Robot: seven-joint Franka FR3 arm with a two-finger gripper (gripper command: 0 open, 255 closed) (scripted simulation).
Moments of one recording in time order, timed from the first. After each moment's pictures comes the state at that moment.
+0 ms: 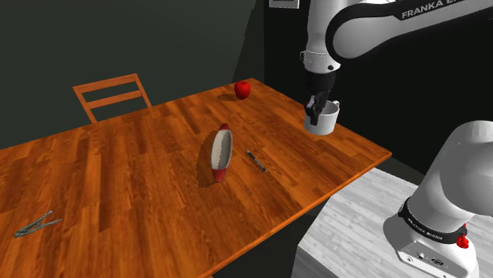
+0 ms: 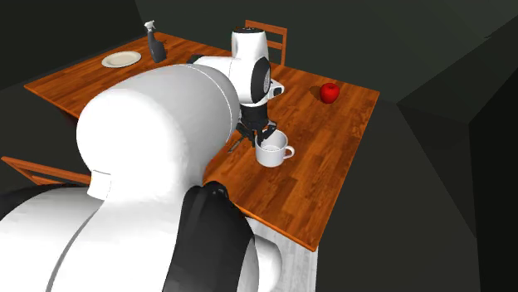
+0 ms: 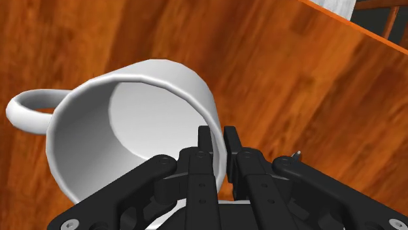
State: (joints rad) arm 0.01 -0.60 0.06 -2.53 -0.02 1.91 -0.01
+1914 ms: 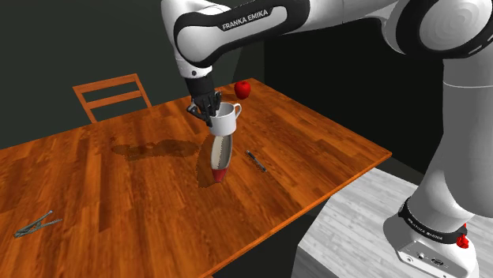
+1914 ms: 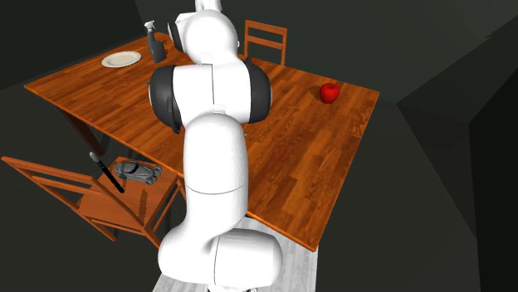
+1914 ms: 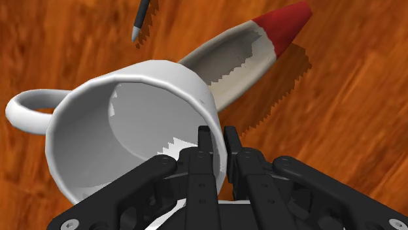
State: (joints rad) arm 0.17 0.39 0.25 -1.43 -0.14 1.77 0.35
